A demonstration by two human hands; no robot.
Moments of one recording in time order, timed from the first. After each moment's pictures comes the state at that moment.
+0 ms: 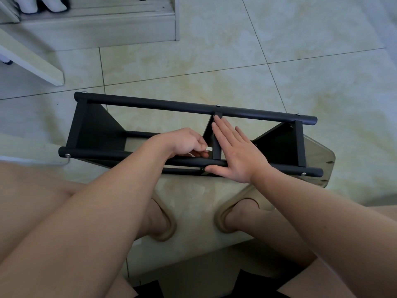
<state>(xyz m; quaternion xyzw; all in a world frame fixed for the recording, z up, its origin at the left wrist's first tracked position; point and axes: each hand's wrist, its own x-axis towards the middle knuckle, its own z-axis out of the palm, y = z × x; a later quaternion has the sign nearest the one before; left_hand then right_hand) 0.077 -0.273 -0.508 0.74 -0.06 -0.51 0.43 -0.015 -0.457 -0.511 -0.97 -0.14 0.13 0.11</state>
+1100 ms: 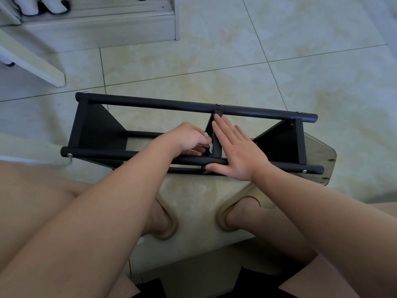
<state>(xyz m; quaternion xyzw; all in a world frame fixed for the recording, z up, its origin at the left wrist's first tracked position) 0.075 -0.282 -0.504 0.73 0.06 -0.46 0.50 -0.016 -0.457 -0.510 -0.97 -0.15 0.13 0.12</state>
